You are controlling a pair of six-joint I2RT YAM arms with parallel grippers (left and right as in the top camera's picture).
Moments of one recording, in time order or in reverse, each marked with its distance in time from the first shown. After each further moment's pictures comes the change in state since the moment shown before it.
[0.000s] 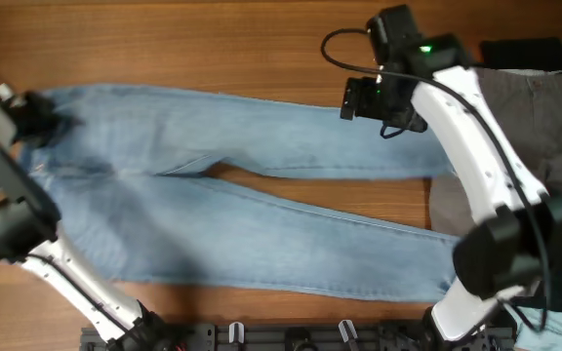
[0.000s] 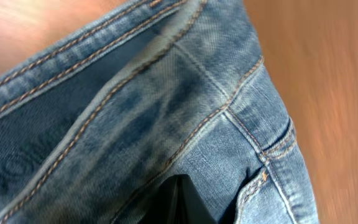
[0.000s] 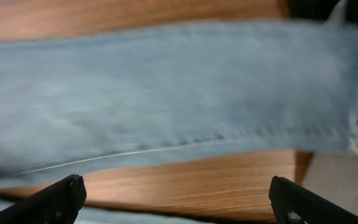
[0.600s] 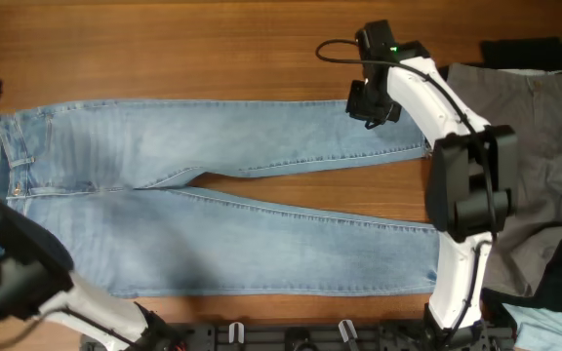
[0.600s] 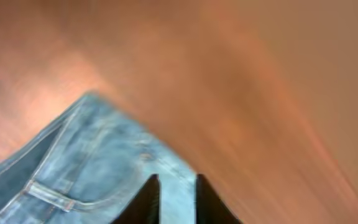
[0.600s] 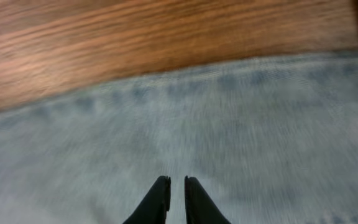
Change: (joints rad) left arm -0.014 -0.419 -0.002 -0.094 -0.145 0.171; right arm -0.067 0.321 -0.002 0.290 -0.008 -0.008
